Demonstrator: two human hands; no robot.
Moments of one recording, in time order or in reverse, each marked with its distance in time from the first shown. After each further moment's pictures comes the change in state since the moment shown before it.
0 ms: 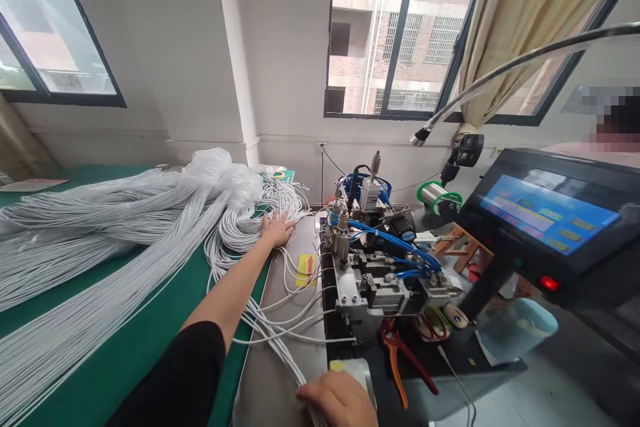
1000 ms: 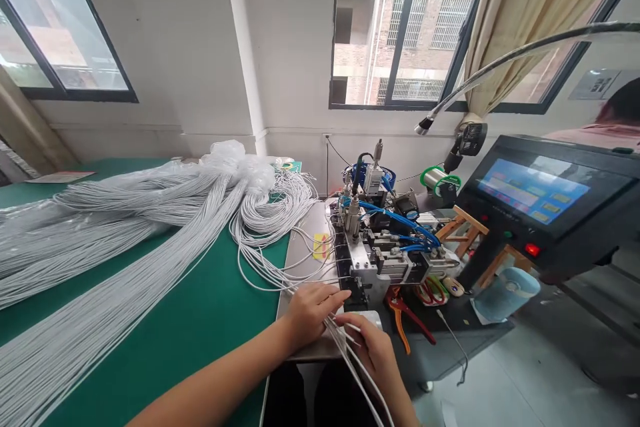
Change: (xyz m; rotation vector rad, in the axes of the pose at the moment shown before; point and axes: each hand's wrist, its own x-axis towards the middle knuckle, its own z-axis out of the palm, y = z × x) left_hand -0.247 0.082 -0.021 -0.341 0.379 0.775; right_hand 0.003 -0.004 -0.025 0.420 -0.049 0.328
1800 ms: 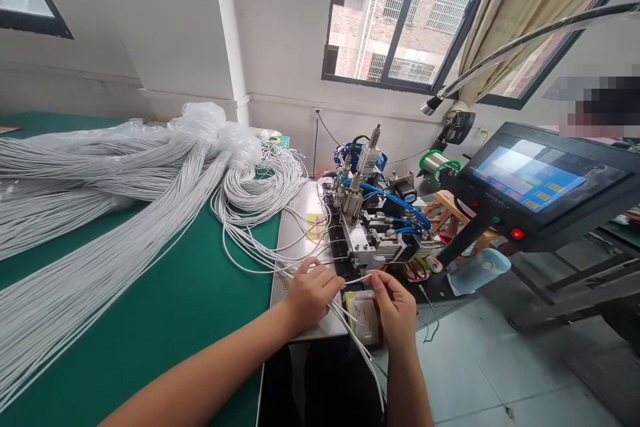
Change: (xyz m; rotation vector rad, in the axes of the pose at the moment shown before) left_hand 0.002 0.001 0.011 0.062 0.041 -0.008; right_hand 0.015 0.005 -0.026 -0.046 0.426 0.423
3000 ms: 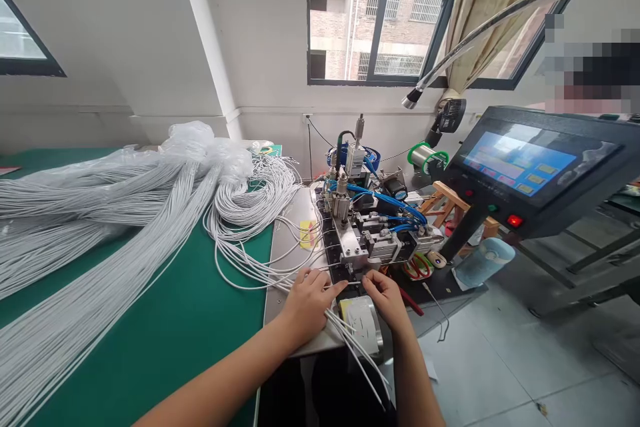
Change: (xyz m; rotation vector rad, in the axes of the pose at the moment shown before) left_hand -0.002 0.002 0.008 0.057 -0.365 -0.114; right_hand 0.032 0.061 -0.001 0.055 -0.329 0.023
